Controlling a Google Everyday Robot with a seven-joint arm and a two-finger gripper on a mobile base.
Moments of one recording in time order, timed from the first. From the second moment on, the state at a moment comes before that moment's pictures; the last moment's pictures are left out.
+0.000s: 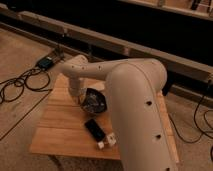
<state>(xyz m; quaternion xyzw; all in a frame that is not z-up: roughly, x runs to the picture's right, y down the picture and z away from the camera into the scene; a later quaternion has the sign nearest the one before) -0.155 0.091 0.833 -0.33 0.18 0.55 0.74</state>
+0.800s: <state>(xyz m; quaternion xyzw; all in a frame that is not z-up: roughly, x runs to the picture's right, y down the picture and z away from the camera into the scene) -0.085 0.135 0.807 -0.33 0.25 0.60 0.68</state>
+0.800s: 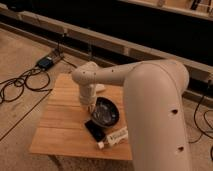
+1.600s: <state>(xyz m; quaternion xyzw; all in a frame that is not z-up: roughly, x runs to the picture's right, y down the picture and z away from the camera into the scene) 0.029 0.106 0.836 -0.24 0.30 0.67 0.63</state>
